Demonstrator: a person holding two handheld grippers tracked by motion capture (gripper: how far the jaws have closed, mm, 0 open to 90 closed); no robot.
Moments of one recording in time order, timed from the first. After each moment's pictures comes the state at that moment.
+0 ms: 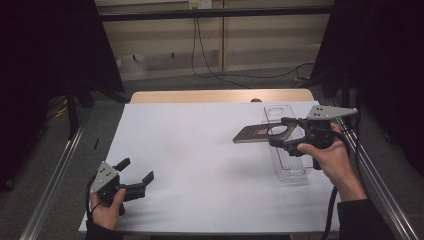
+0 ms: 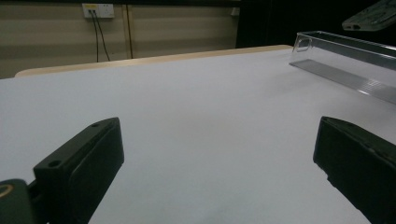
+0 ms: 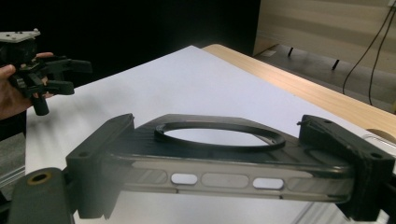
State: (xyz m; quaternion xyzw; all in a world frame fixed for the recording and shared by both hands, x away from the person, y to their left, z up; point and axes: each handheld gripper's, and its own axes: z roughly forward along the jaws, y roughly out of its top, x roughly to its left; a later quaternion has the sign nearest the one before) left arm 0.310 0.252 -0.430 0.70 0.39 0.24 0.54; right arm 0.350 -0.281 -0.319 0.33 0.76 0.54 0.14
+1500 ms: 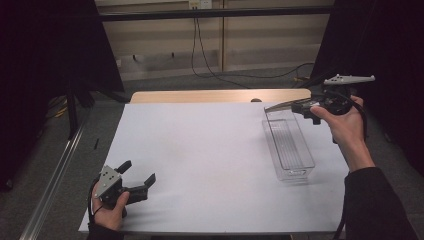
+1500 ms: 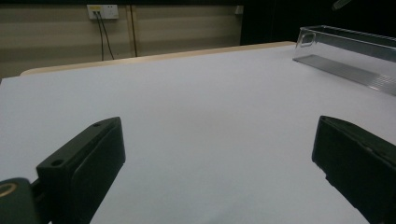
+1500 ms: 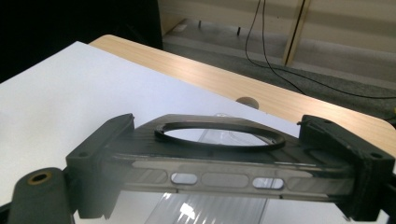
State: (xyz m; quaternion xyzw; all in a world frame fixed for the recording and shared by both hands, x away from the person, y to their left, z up) left arm 0.304 0.249 -0.436 0.70 0.39 0.25 0.54; right arm 0.410 -0.336 -0.293 0.48 0.73 0.44 0.22
